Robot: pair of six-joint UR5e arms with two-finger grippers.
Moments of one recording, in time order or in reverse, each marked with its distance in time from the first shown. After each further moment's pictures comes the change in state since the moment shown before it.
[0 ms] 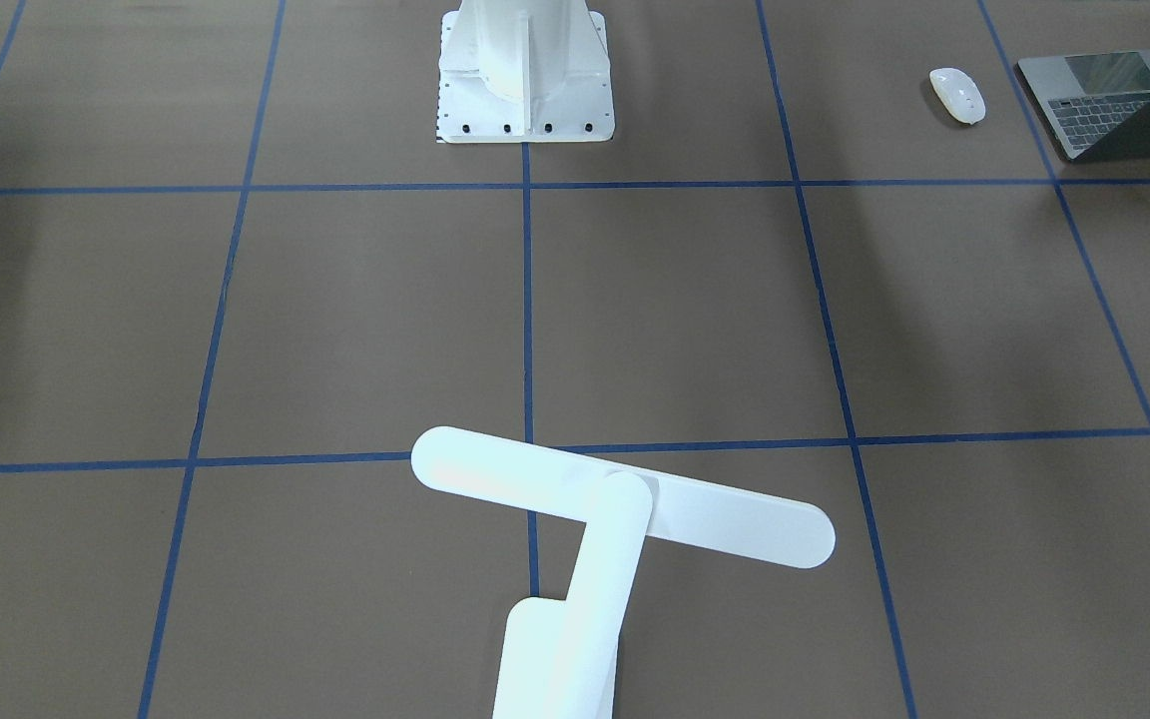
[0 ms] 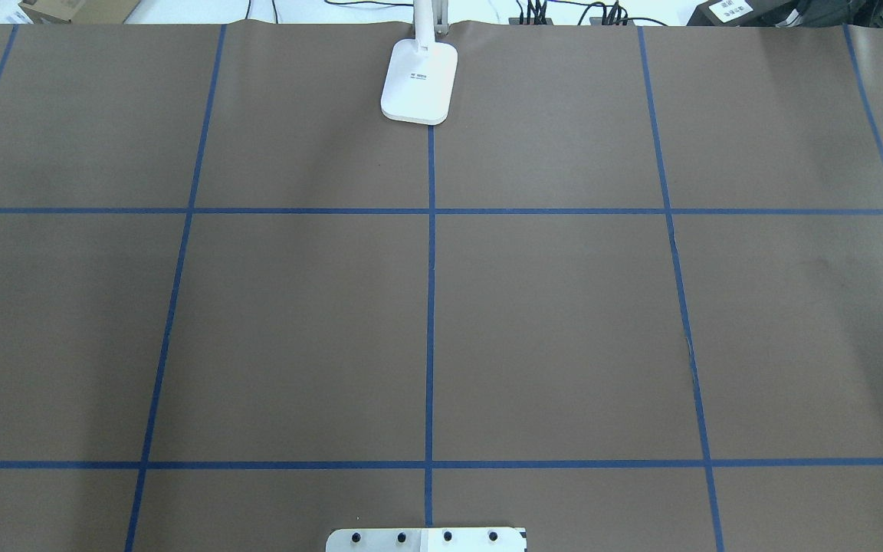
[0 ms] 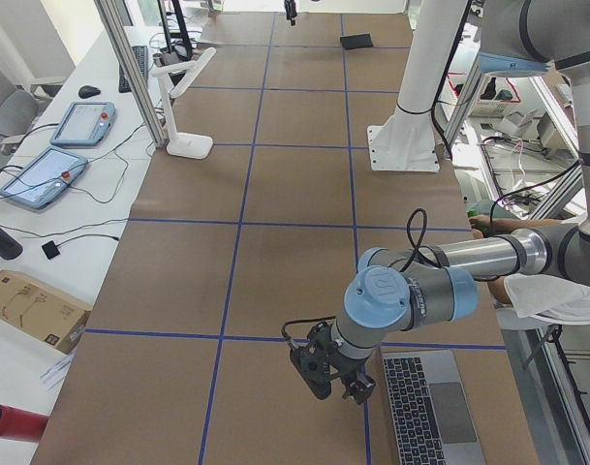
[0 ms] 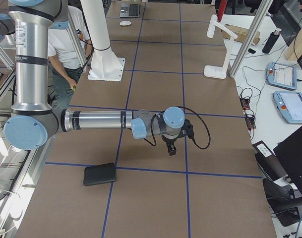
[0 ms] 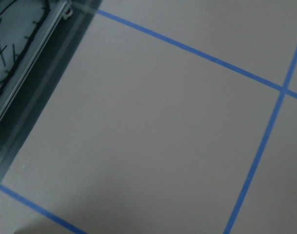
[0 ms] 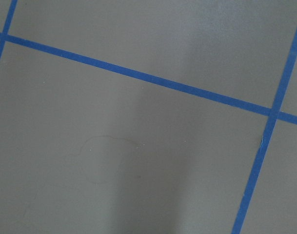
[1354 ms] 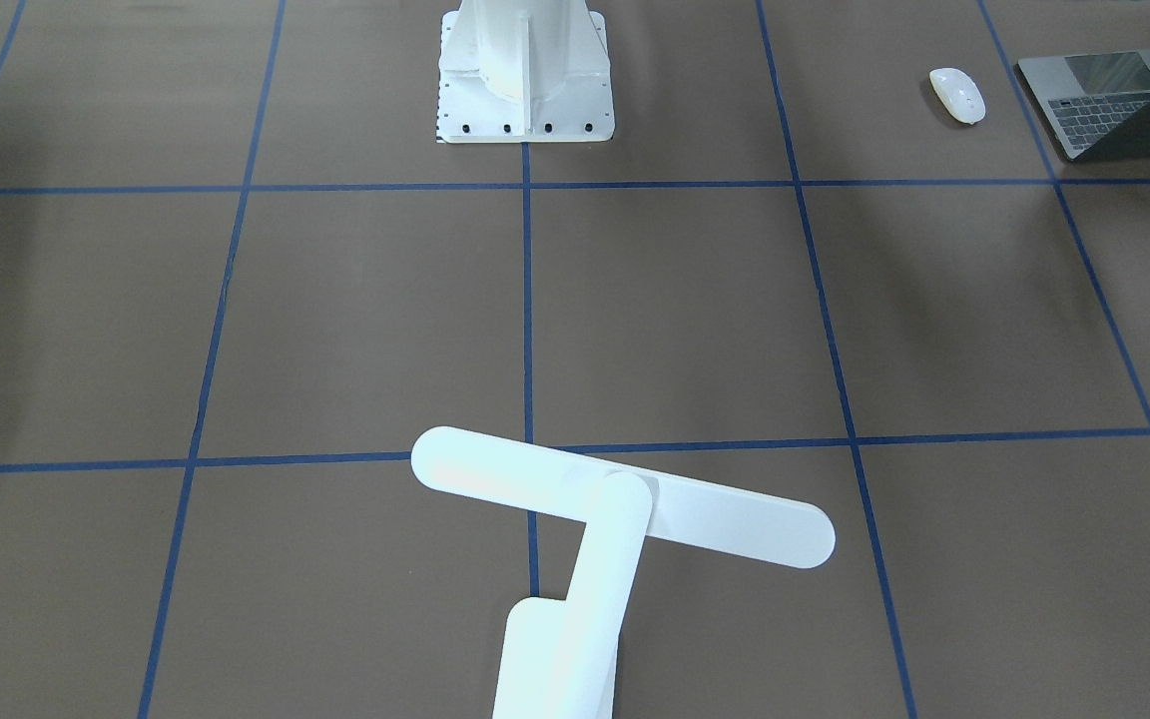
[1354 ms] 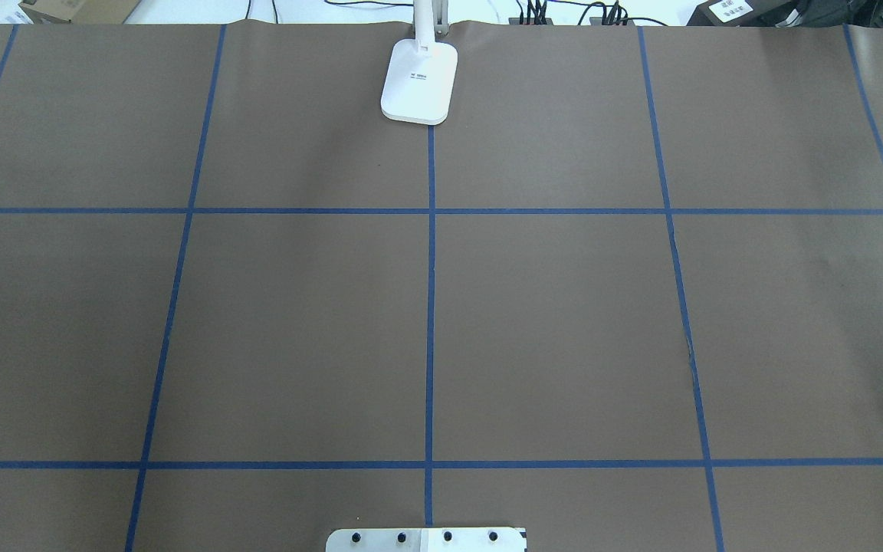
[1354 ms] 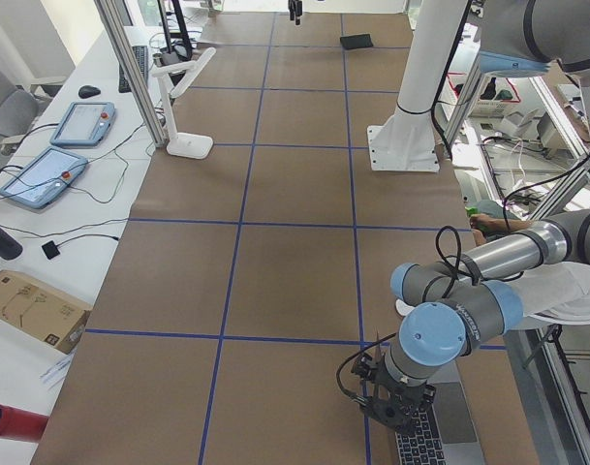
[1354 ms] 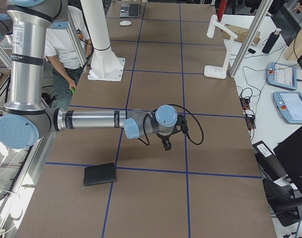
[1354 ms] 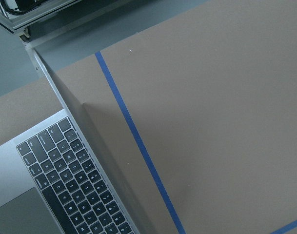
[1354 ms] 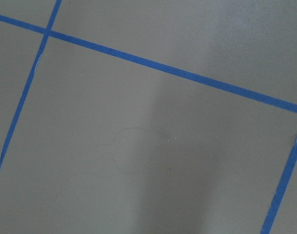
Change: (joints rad) left arm -0.052 0.127 0.029 0.025 -0.002 -0.221; right arm -0.002 -0.064 0.055 0.062 0.066 0.001
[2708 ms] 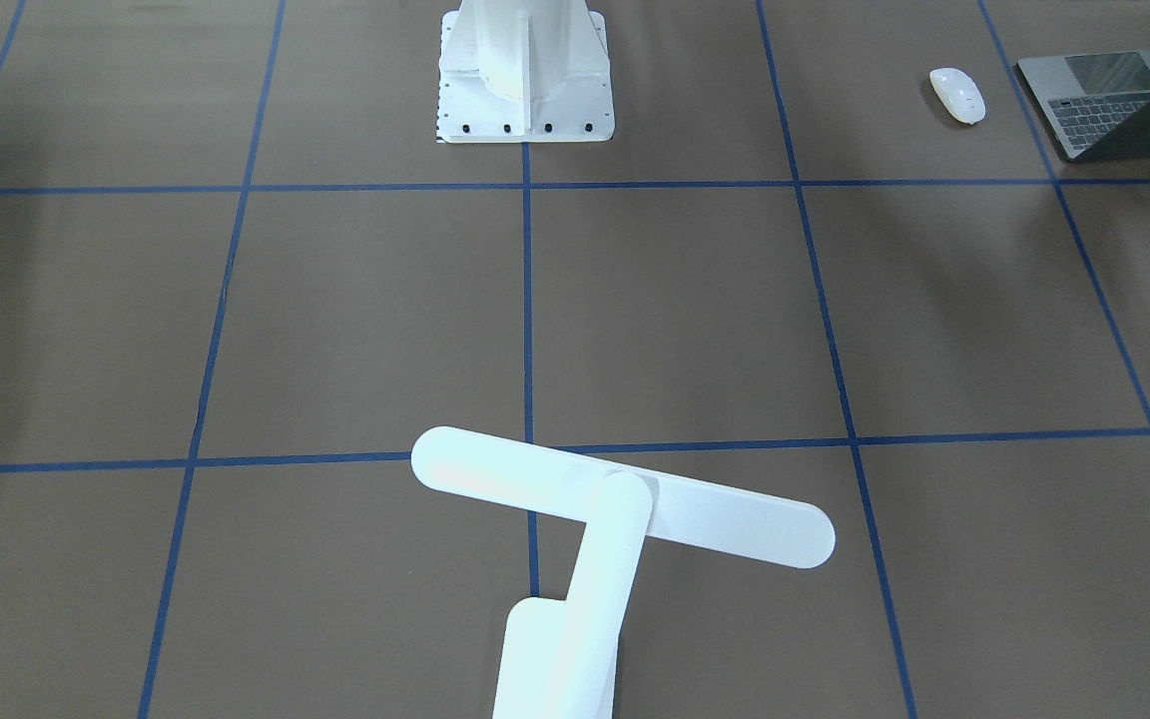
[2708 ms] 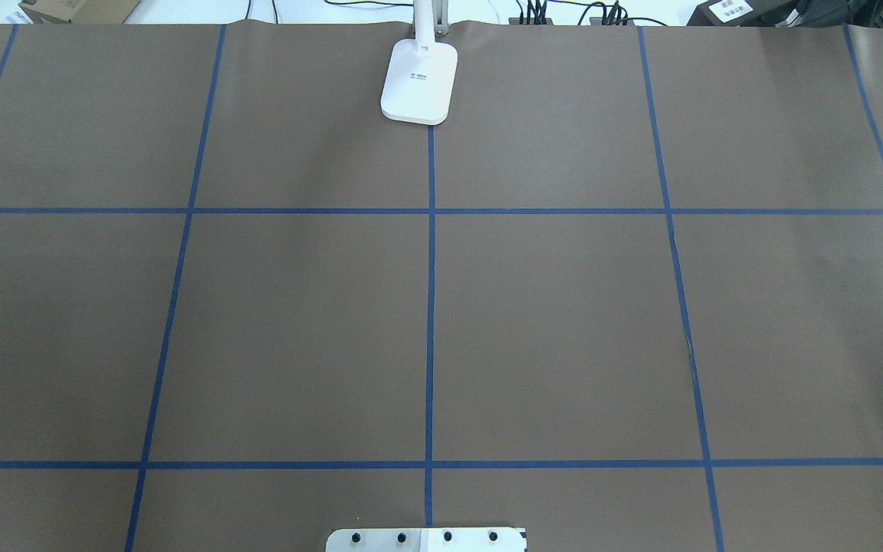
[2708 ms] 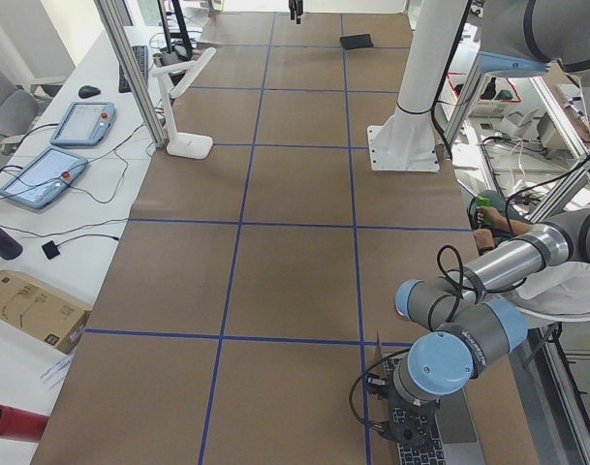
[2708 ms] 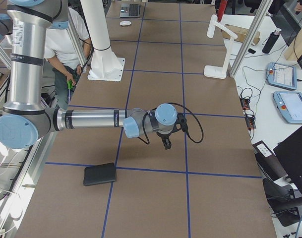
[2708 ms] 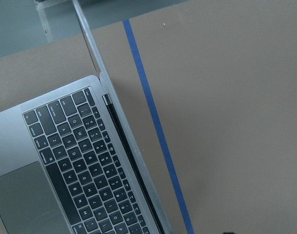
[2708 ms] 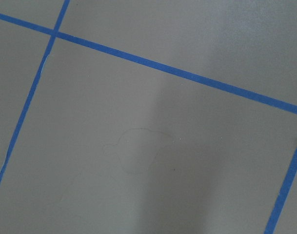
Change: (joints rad) left arm -0.001 0.007 0.062 -0.006 -0.050 -0.124; right arm 0.000 -0.001 0.011 0.000 0.004 0.000
